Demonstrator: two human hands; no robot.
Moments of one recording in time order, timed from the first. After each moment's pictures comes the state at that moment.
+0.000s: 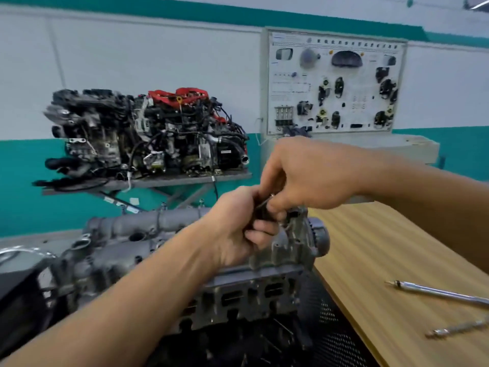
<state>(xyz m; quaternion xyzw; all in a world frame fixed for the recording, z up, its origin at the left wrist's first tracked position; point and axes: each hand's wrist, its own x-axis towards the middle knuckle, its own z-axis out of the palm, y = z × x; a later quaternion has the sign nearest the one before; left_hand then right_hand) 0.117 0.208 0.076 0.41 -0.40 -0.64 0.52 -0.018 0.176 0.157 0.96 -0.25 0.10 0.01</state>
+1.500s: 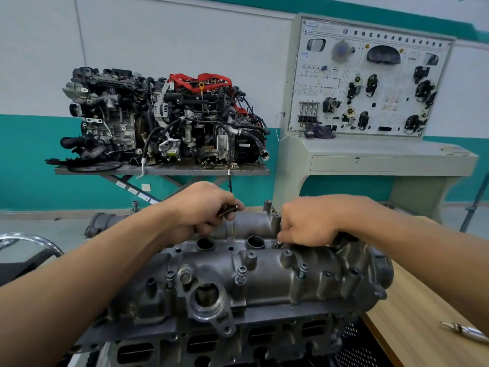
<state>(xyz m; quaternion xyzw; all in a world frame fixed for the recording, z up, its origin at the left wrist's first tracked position) 0.266 0.154 0.056 0.65 -0.47 -0.37 0.48 0.078 0.065 0.081 0.95 -0.28 -0.11 0.06</state>
